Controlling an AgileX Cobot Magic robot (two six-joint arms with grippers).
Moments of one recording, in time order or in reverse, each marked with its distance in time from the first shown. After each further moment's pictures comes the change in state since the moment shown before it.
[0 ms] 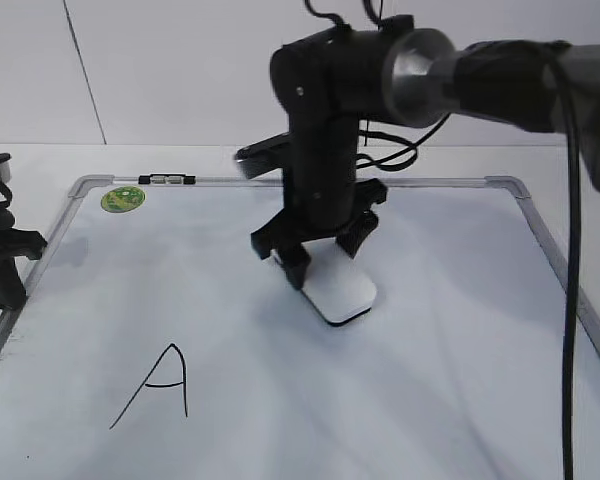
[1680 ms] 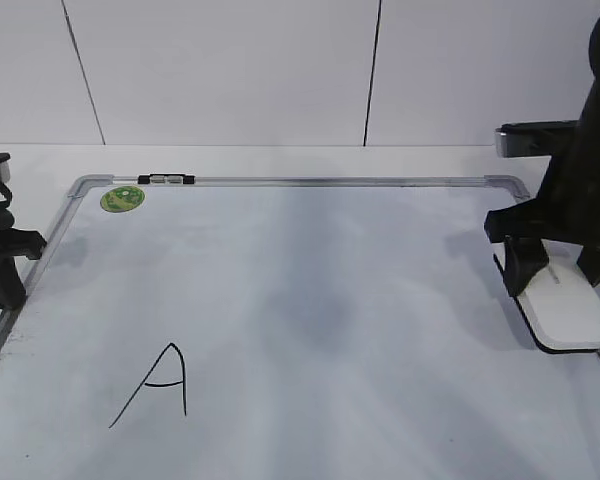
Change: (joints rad) left arm 0.000 0.000 0.000 0.000 -0.004 0.000; right arm -0.384 -0.518 0.675 0.033 -0.141 0.097
